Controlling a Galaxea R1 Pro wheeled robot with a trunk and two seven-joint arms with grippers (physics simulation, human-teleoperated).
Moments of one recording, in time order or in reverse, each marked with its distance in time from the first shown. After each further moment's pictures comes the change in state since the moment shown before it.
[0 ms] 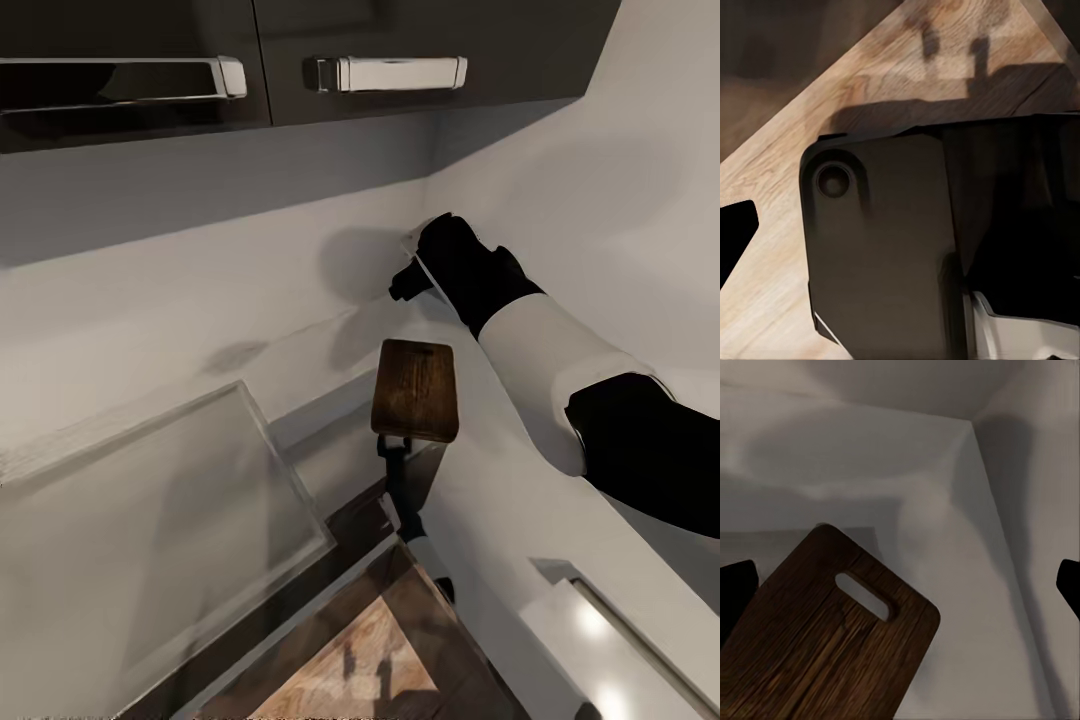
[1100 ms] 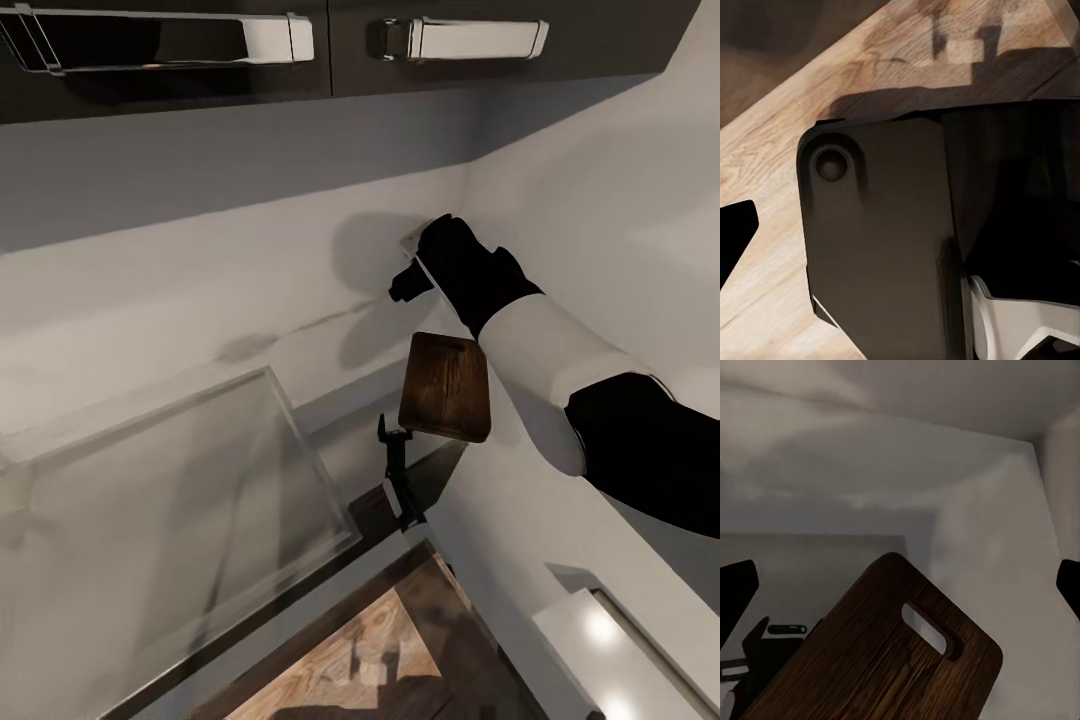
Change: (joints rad) left arm 0.000 0.000 0.000 0.000 0.000 0.000 0.000; right arm 0.000 0.000 0.000 0.008 -0.002 -0.001 0.000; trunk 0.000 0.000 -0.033
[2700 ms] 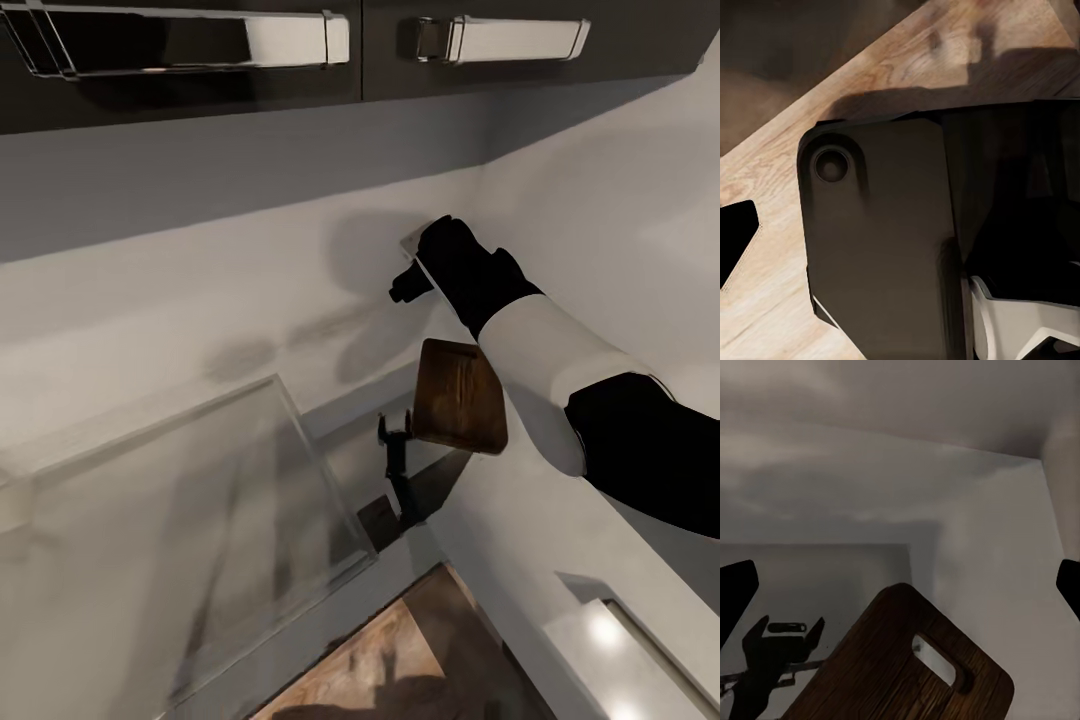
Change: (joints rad) left arm 0.000 0.000 0.000 0.000 0.000 -0.001 0.001; right arm 0.001 0.000 0.001 0.005 0.000 0.000 -0.002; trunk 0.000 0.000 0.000
